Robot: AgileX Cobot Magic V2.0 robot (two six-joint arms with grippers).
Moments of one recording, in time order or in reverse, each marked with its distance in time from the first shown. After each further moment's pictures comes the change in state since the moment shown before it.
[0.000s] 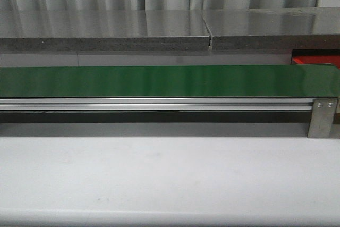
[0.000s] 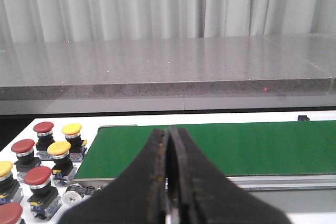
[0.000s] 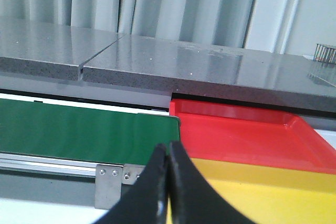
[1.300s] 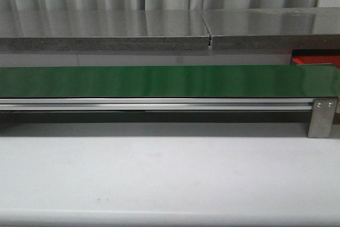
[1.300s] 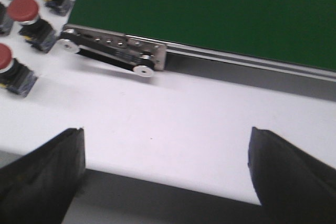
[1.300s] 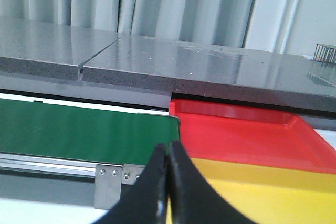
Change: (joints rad) left arm 0.026 0.634 -0.437 0.040 0.537 -0.222; right arm 0.000 0.000 0.000 0.000 0.000 0.000
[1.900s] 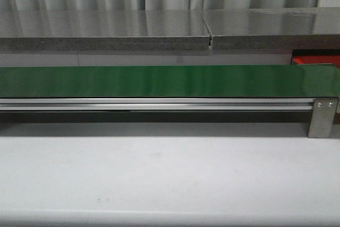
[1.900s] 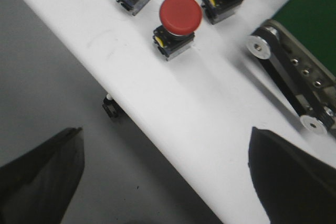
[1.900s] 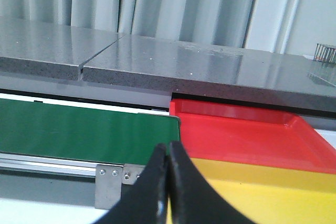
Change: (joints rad) left arm 0.501 0.413 -0.085 -0.019 -0.081 -0.113; right arm 0.000 0.000 0.000 0.000 0.000 0.000
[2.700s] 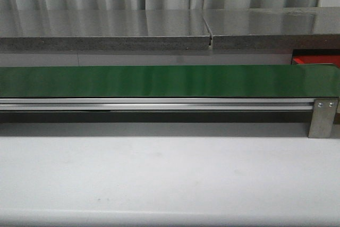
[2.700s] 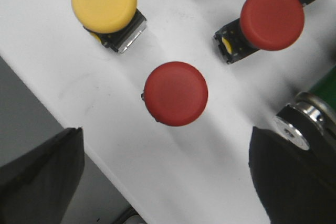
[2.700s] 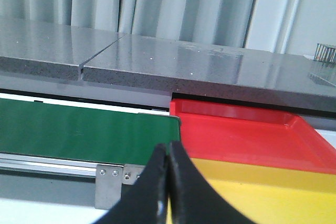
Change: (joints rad) left arm 0.011 0.488 -0.317 0.013 0.012 0.000; right arm 0.000 0.000 0.000 0.000 0.000 0.000
